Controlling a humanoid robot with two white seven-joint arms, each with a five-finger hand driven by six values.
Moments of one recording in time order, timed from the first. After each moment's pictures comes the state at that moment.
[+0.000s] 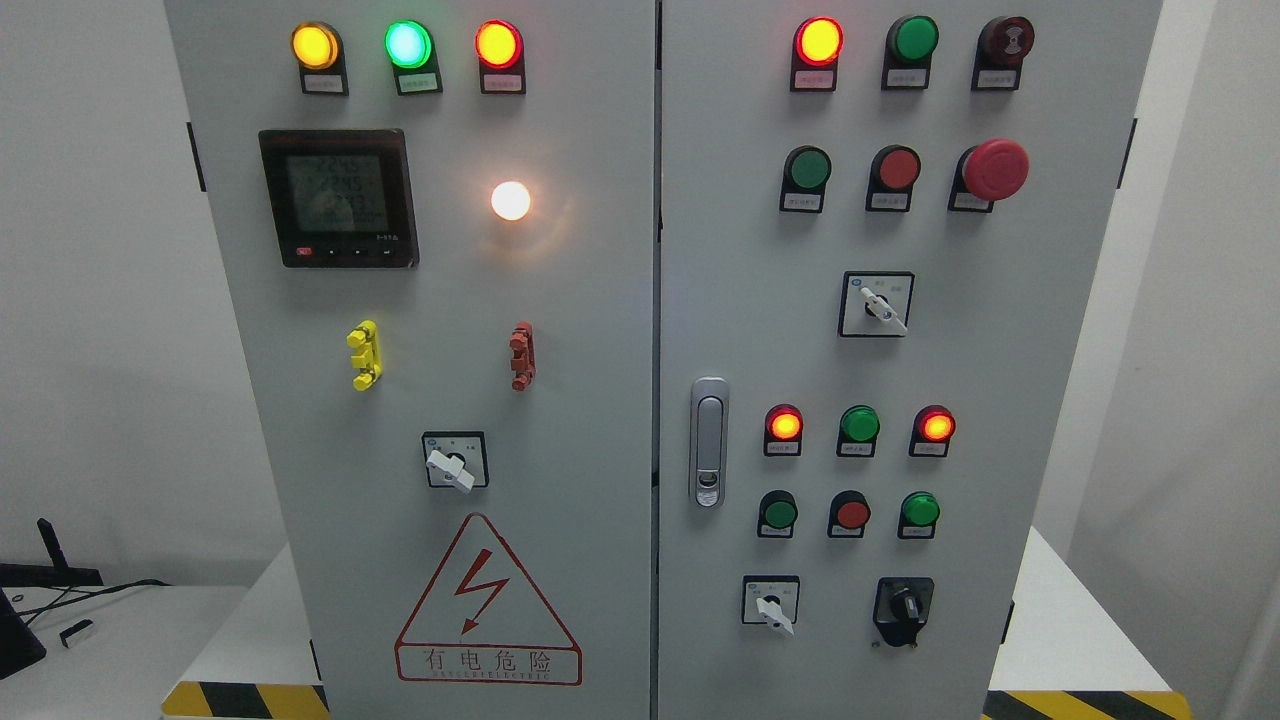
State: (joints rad) left arm -0.04 -0.09 0.08 0.06 0.00 -0.16 0.06; right arm 0.48 0.00 -0.07 -1.82 0.10 -0.35 -0.28
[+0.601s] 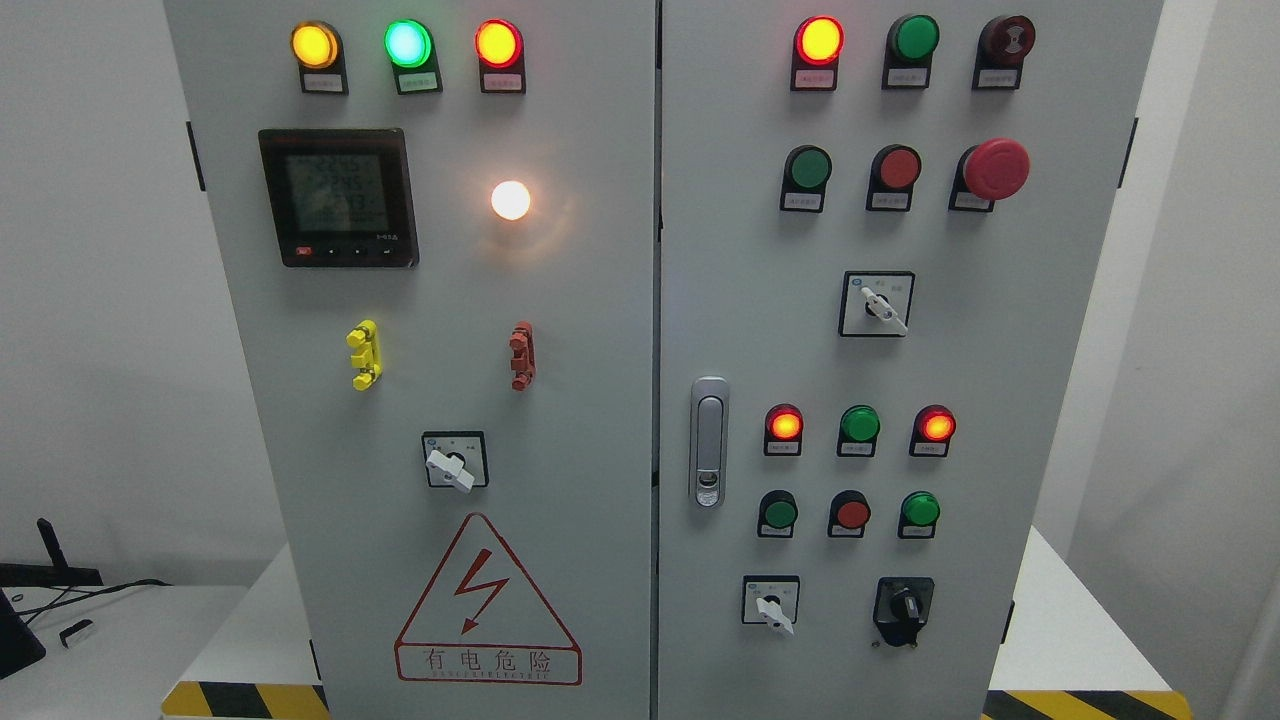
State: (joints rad) left arm -0.04 -0.09 0.08 0.06 0.00 -0.16 0.06; right arm 0.26 0.00 -0.08 -1.93 0.12 -0.06 -0.30
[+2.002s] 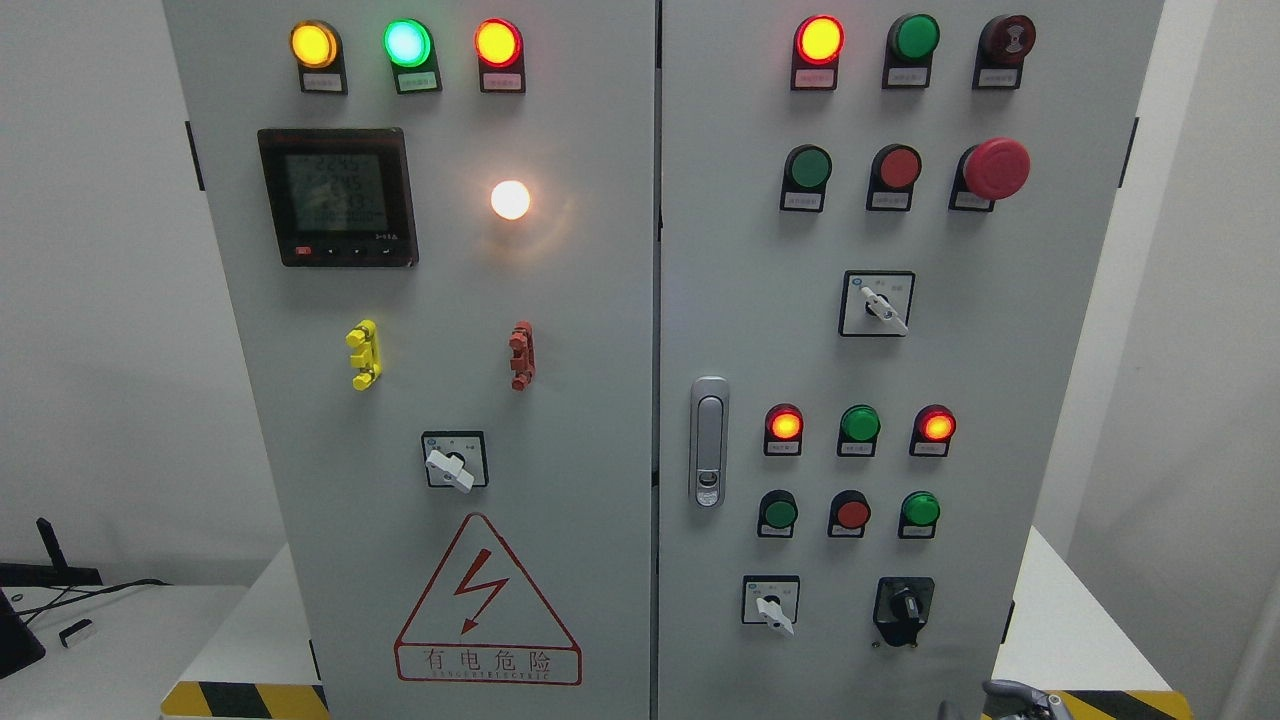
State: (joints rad) left arm -0.04 -0.09 0.08 0.06 0.00 -0.16 0.06; right arm 0.01 0.08 -0.01 -1.82 0.18 0.10 -0.37
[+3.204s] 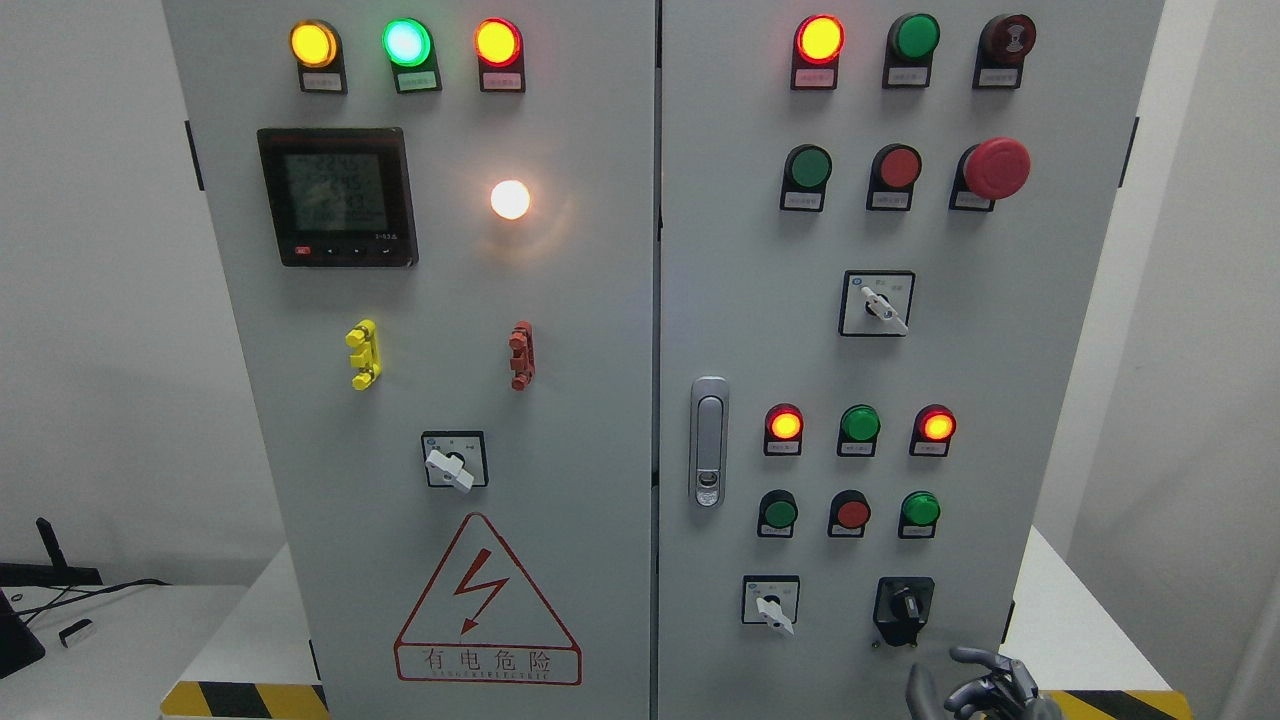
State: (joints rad) left arm -0.04 -0.09 0.08 0.06 0.00 -0.16 0.06; right arm -0.10 0.11 0.00 -1.73 0.20 0.12 -0.37
